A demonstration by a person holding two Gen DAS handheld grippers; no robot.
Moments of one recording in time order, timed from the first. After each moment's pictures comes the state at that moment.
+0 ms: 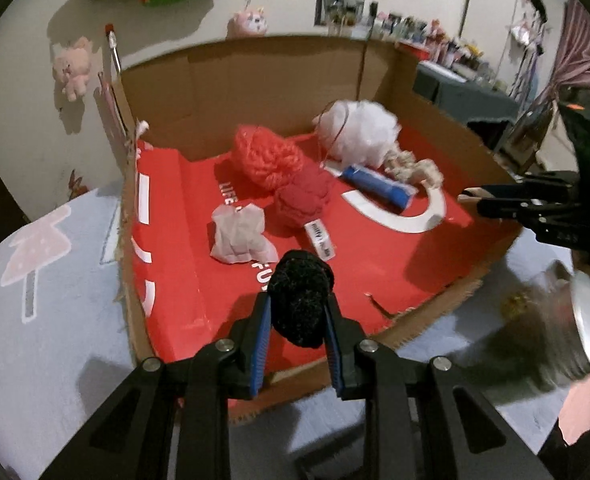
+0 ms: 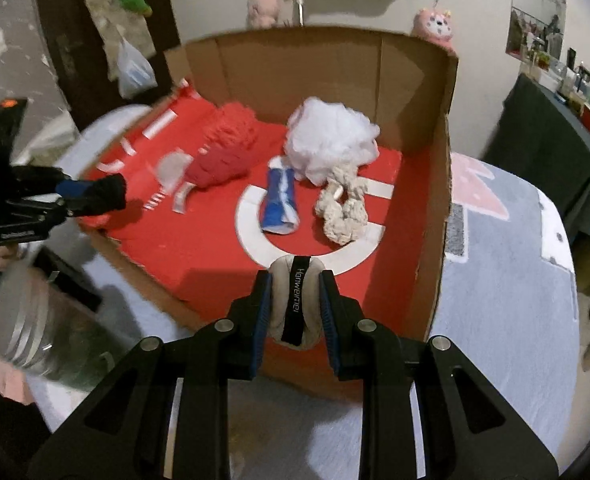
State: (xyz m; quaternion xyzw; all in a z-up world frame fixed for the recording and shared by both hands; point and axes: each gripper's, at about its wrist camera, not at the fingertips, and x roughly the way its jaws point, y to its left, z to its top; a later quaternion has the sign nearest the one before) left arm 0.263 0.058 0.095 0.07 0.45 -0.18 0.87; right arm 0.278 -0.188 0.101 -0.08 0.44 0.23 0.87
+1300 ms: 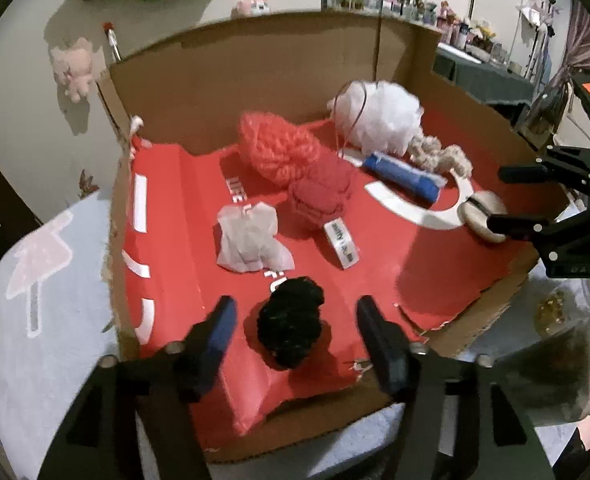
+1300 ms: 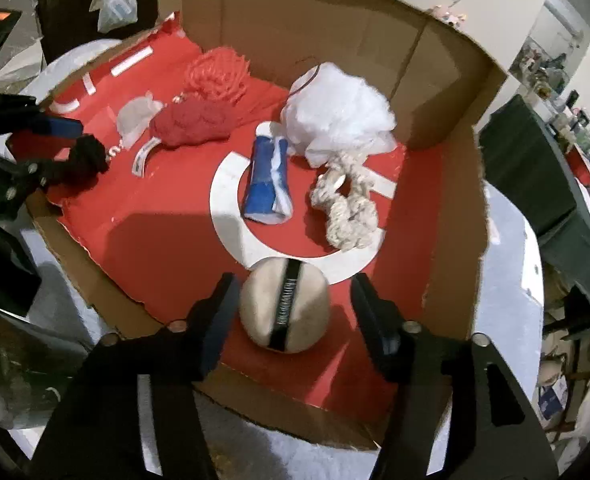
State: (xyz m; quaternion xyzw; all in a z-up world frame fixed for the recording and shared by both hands) left arm 0.273 0.050 0.087 0.10 0.46 -0.16 0.87; right arm 0.293 -0.149 0.082 -0.19 0.46 0.18 0.85
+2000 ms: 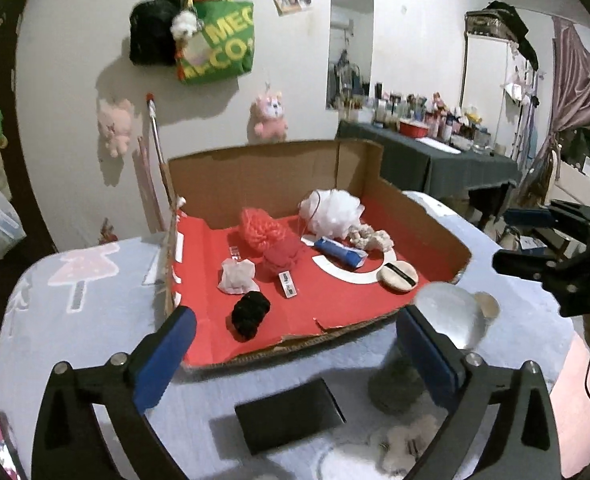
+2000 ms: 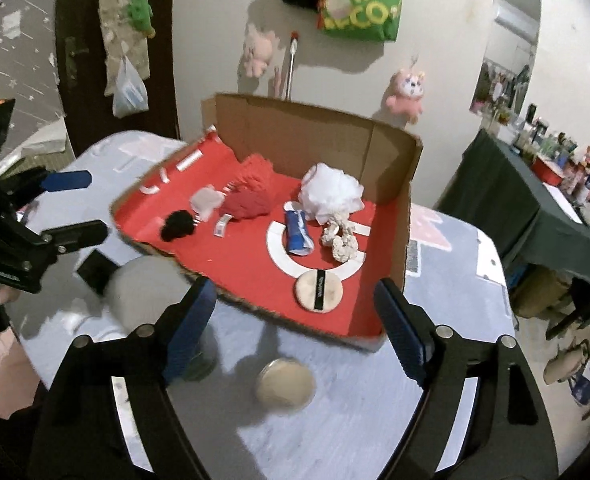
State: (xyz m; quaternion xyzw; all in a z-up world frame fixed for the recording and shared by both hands) left arm 0.140 0.047 0.160 0.04 0.30 -0.15 0.94; right arm 0.161 -0.171 0.182 -0.11 0.34 0.18 0.92
